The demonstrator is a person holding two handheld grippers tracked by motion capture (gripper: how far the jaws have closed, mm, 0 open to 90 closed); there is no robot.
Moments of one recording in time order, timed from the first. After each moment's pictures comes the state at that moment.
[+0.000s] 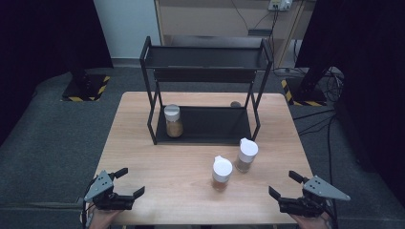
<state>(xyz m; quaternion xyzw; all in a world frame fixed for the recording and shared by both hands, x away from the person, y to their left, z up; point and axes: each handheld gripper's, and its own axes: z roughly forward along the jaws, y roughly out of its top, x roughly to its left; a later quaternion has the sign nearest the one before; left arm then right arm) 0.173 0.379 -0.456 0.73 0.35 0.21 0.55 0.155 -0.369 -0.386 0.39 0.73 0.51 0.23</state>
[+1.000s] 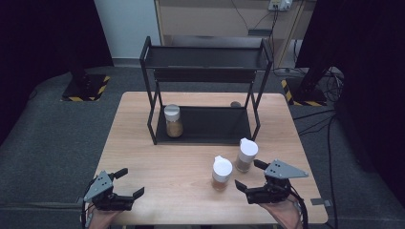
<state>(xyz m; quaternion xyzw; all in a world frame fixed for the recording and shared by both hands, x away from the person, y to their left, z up) 0.173 0.379 -0.455 0.73 0.35 0.20 0.55 0.205 -0.297 -0.352 0.32 0.78 0.51 0.17</state>
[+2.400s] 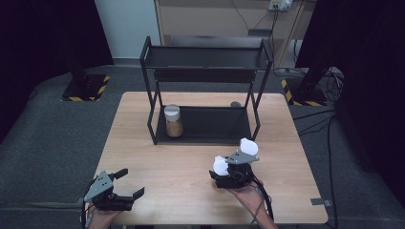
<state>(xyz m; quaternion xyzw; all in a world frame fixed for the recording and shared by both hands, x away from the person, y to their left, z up) 0.173 0.380 -0.455 0.73 0.36 0.20 0.55 0.258 -0.211 -0.381 0.35 0.81 0.43 0.16</state>
